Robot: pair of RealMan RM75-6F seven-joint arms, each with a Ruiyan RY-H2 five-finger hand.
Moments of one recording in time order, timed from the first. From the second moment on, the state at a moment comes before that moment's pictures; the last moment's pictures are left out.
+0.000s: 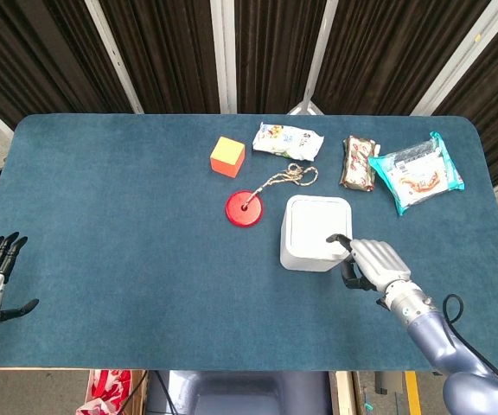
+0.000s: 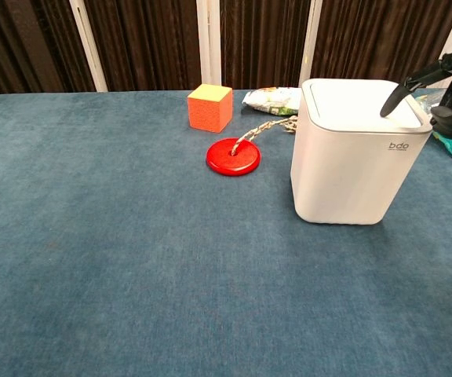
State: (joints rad) left arm -0.11 -1.10 -0.03 -1.63 1.49 1.45 0.08; right arm 0.88 -0.79 0.11 -2.25 -0.49 0.83 -0.29
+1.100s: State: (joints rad) left arm -0.09 -1.10 -0.03 -1.64 1.49 1.48 0.16; right arm 0.33 -0.94 -0.08 -1.89 -1.30 1.47 -0.15
